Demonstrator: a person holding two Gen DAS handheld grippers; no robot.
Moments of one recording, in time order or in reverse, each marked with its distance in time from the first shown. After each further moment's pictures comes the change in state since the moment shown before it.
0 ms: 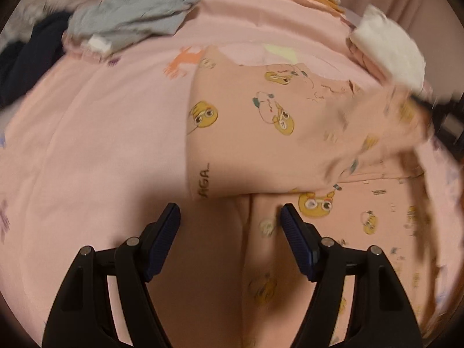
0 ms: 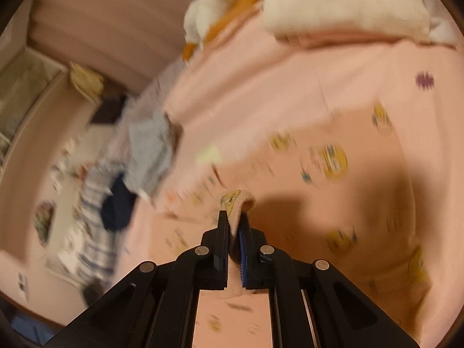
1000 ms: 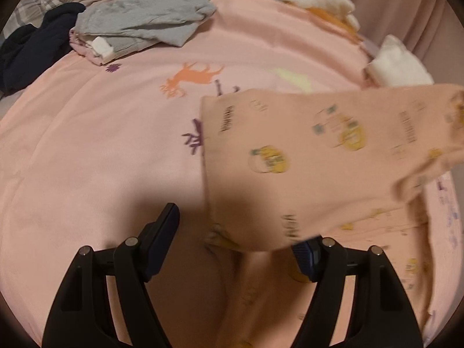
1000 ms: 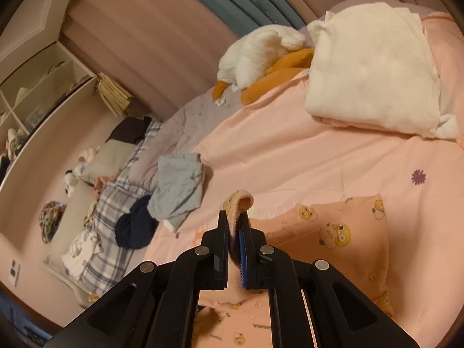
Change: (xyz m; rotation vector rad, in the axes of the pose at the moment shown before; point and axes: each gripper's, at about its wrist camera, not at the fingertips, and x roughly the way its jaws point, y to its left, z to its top) left arm 0.021 0.003 0.023 -0.149 -0.085 -0.001; right arm -0.047 0.058 0.028 -0.148 -0.149 0.015
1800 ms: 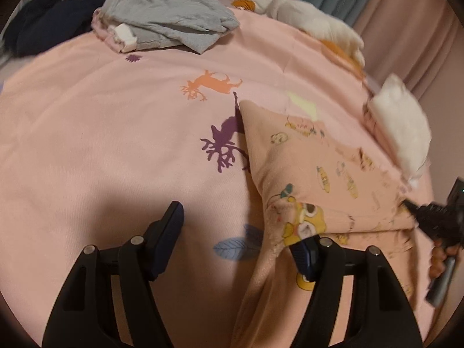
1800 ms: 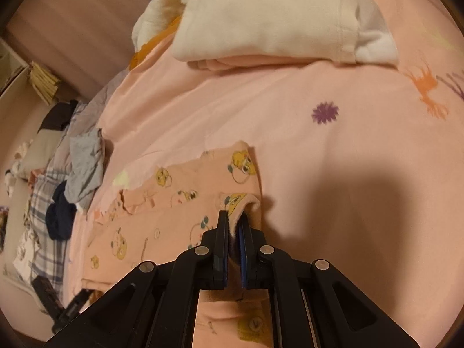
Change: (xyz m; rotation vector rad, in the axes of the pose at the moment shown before) left arm -0.006 0.036 -0.011 -0.193 -0.107 -0.133; right arm 0.035 -0.119 -0.028 0.068 0.156 -0.308
